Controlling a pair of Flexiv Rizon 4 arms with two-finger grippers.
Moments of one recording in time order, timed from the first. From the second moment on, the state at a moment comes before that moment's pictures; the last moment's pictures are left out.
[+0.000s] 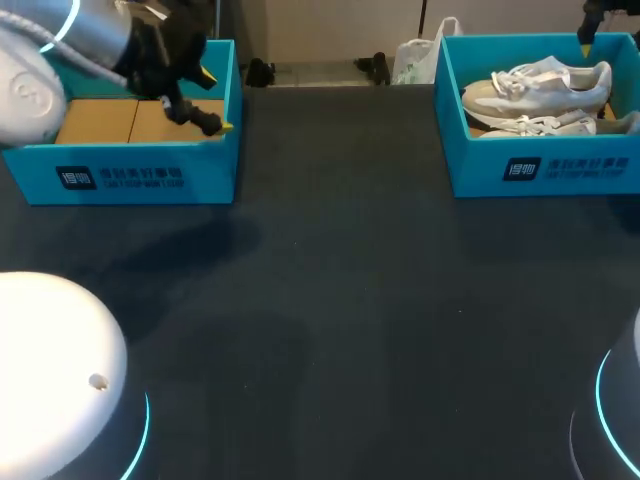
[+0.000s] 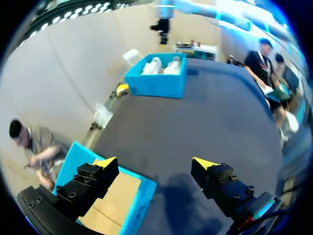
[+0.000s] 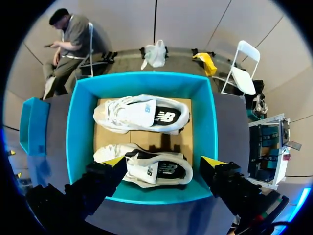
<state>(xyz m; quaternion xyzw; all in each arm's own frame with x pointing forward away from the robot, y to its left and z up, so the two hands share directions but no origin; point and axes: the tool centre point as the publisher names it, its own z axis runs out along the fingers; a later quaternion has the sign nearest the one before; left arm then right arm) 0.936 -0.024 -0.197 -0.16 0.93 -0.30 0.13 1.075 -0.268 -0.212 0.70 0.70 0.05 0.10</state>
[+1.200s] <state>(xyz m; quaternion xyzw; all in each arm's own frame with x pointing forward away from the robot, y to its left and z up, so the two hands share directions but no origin) 0.961 -0.003 -0.187 -0.59 0.79 -0.15 0.05 1.020 -0.238 -0.210 0.67 0.74 0.03 0.04</state>
